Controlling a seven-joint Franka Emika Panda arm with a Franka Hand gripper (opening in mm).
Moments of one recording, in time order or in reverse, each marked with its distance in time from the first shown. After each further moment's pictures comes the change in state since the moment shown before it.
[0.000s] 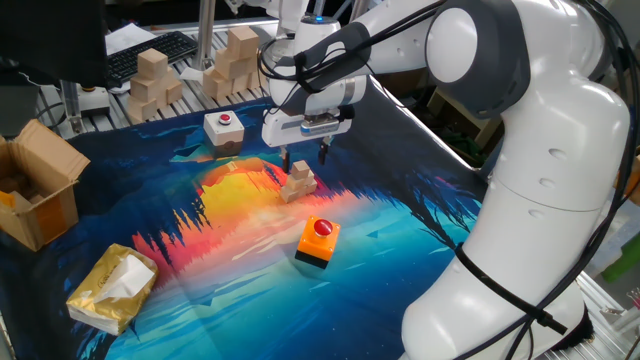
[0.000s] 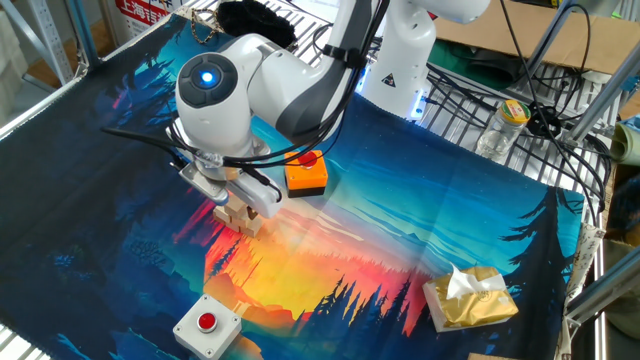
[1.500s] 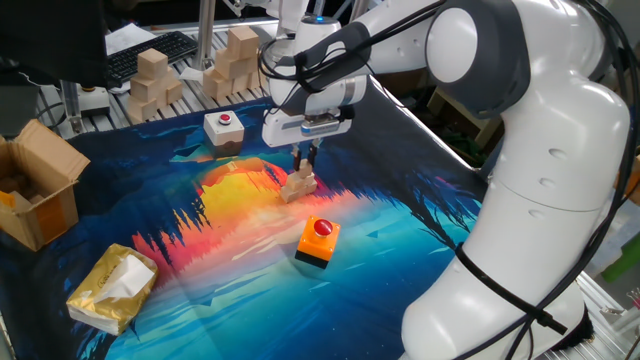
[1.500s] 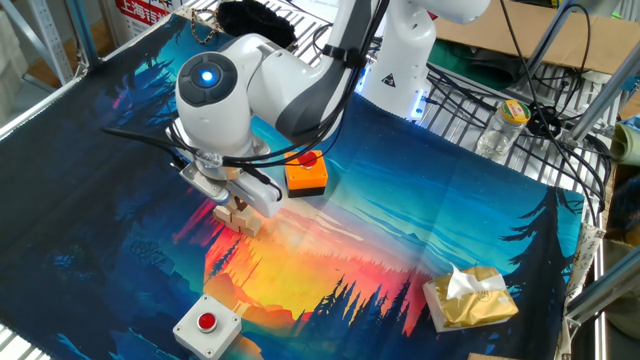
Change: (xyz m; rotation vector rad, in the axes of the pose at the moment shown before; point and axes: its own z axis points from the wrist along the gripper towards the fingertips) arm 0.000 0.000 0.003 -0.011 -0.007 -0.017
